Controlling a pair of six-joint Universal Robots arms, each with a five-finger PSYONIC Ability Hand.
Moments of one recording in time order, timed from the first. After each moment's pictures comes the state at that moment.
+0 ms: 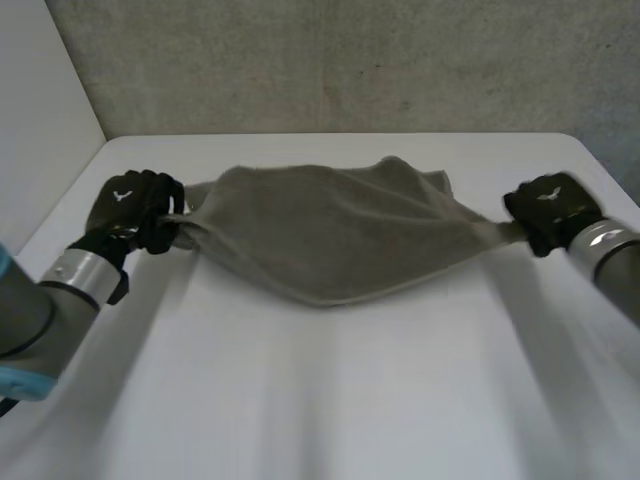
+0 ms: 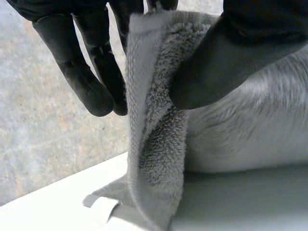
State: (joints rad) left arm 4.62 -1.92 -1.86 3.84 -1.17 3.14; right arm 1.65 -1.19 1.52 -0.07 1.28 2.50; left_hand 1.39 1.49 1.54 1.51 1.45; right_hand 1.32 1.32 1.33 1.33 1.16
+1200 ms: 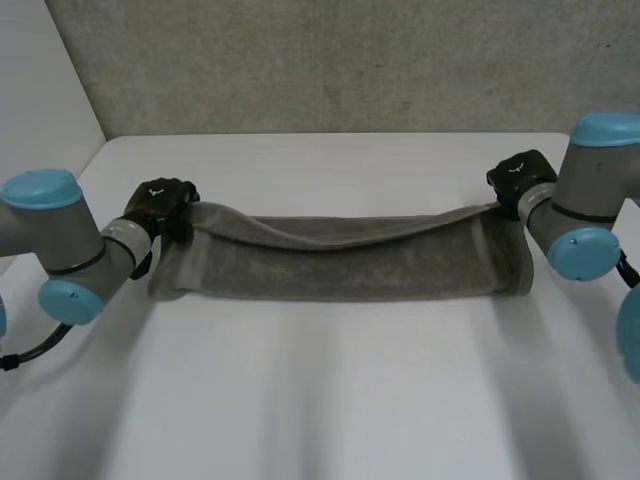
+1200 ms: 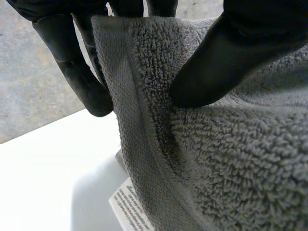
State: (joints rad) left arm 4.56 -2.48 -1.07 3.36 -1.28 3.28; right arm 1.79 -0.53 0.58 0.20 1.55 2.41; left_hand 1.36 1.43 1.47 1.46 1.41; right_hand 1.29 1.29 1.30 1.30 1.13
